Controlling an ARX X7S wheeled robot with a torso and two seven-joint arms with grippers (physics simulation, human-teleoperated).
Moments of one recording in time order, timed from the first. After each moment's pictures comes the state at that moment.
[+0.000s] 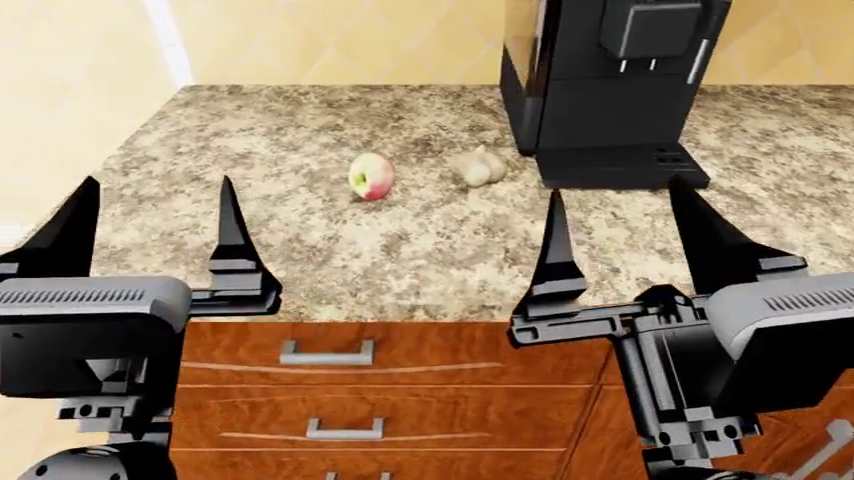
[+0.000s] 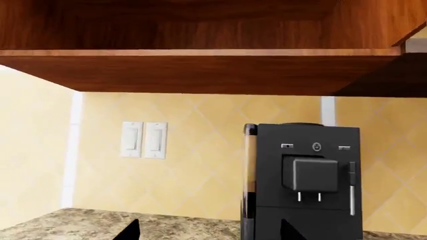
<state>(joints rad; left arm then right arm) -0.21 -0.21 -0.03 0.78 -0.17 -0.47 -0.14 0.26 0.14 -0.07 -0.99 0.19 0.76 0.12</state>
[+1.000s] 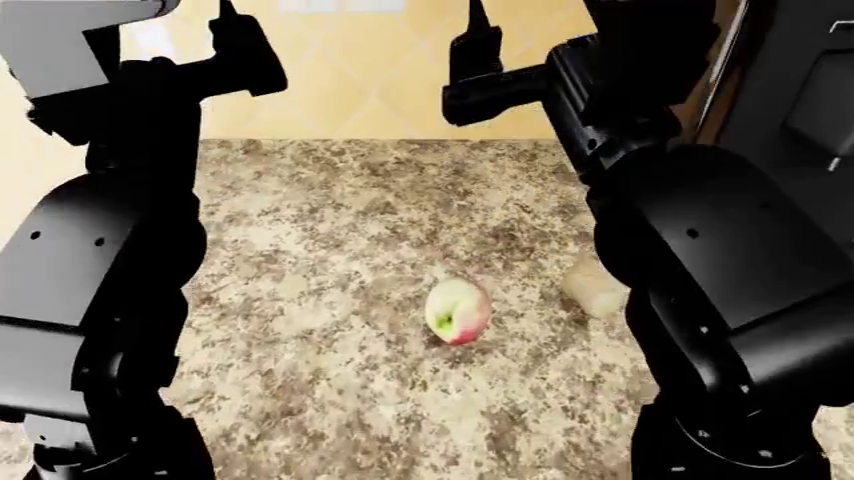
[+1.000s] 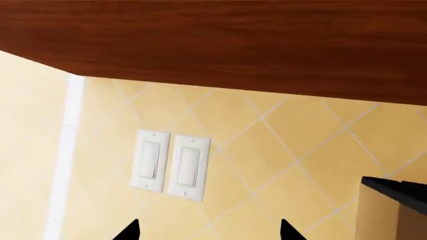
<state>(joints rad) -0.93 -0.11 -0.02 0.35 -0.30 -0.85 -0.30 1.04 0.11 -0.18 -0.44 0.32 1.03 0.09</state>
